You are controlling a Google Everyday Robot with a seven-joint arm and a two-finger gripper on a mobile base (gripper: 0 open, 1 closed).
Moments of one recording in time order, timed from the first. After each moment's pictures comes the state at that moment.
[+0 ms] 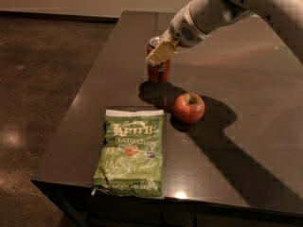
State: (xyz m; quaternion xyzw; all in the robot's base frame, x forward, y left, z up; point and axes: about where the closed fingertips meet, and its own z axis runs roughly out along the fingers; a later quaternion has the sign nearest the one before) arm 0.636 -0.025 0.936 -0.53 0.76 0.17 0.34
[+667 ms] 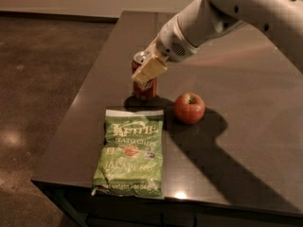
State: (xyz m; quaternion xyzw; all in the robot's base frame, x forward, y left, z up) arm 0.574 0.012 0.928 -0.59 0.71 0.20 0.32
